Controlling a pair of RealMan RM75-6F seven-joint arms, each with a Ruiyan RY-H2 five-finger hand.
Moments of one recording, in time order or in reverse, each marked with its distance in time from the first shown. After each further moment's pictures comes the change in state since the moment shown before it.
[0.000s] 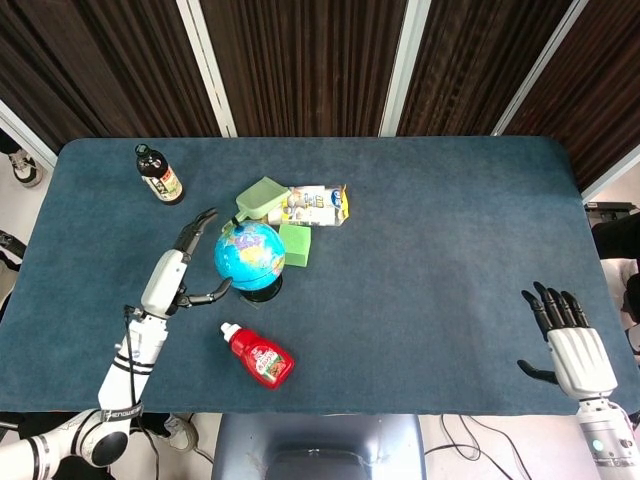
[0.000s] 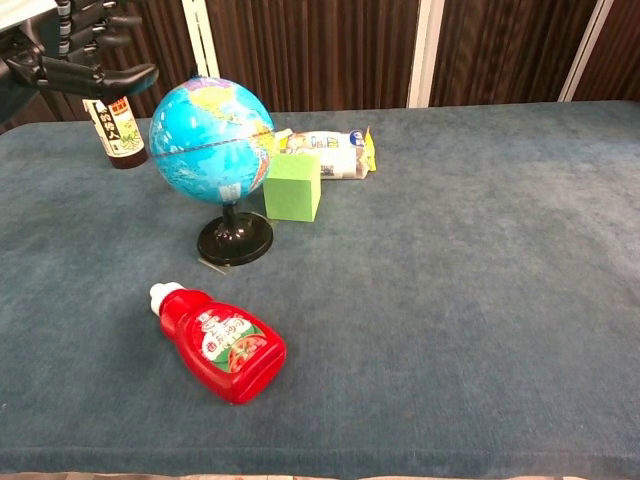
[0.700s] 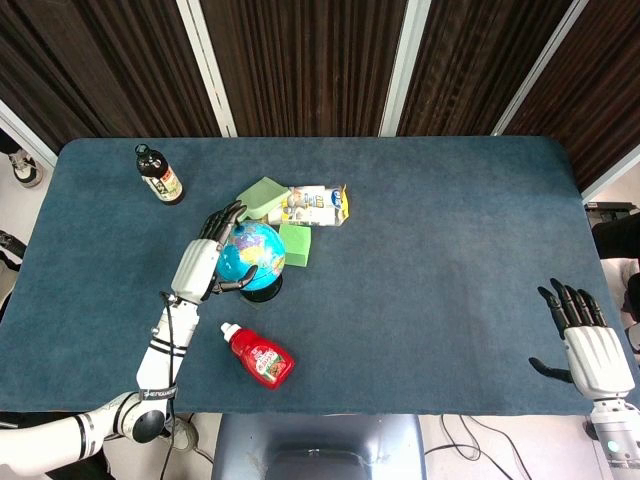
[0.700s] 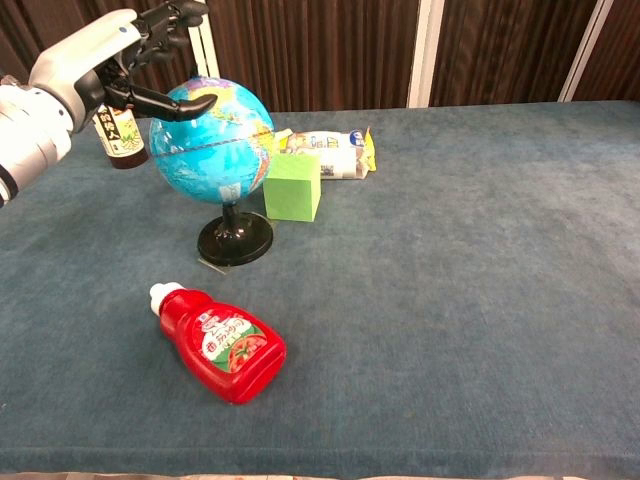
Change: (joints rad) left arm -0.108 -0.154 -0.043 0.146 -0.118 -0.045 0.202; right arm -0.013 0.035 0.009 -0.006 0.018 0.014 0.051
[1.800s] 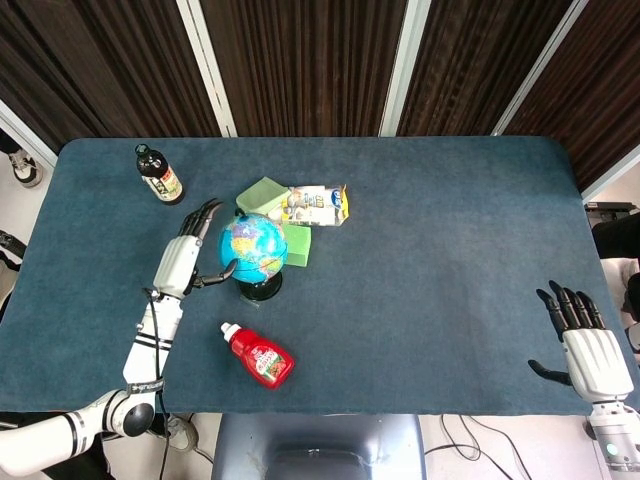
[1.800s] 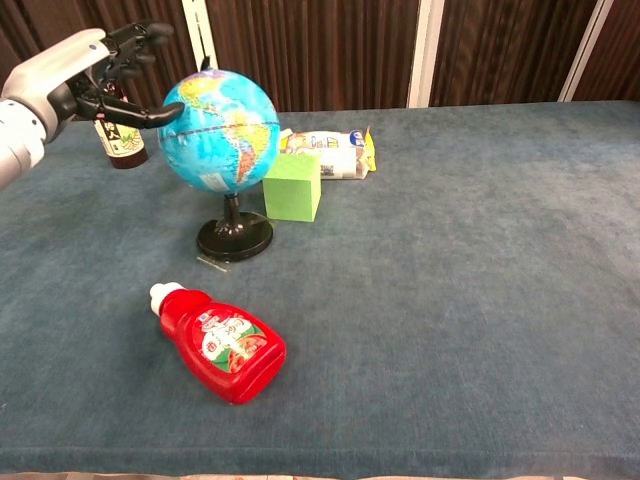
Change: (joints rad) left arm 0.020 0.027 0.006 0.062 -0.052 -0.020 -0.051; right arm -0.007 -0.004 -0.005 -0.004 -0.010 0.006 -0.013
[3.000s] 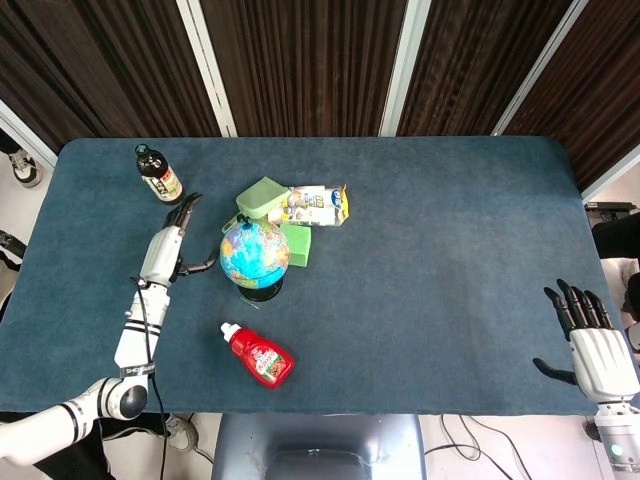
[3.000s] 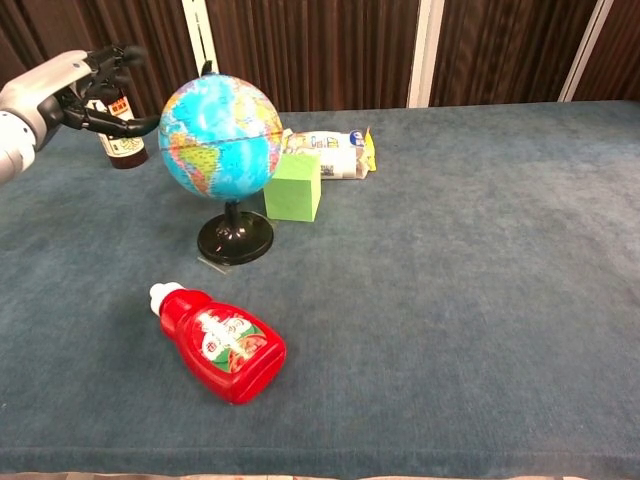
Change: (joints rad) left arm -0.010 -0.012 -0.022 0.164 -0.055 -0.084 -0.116; right arm -0.010 0.004 0.008 0.000 0.009 0.015 0.007
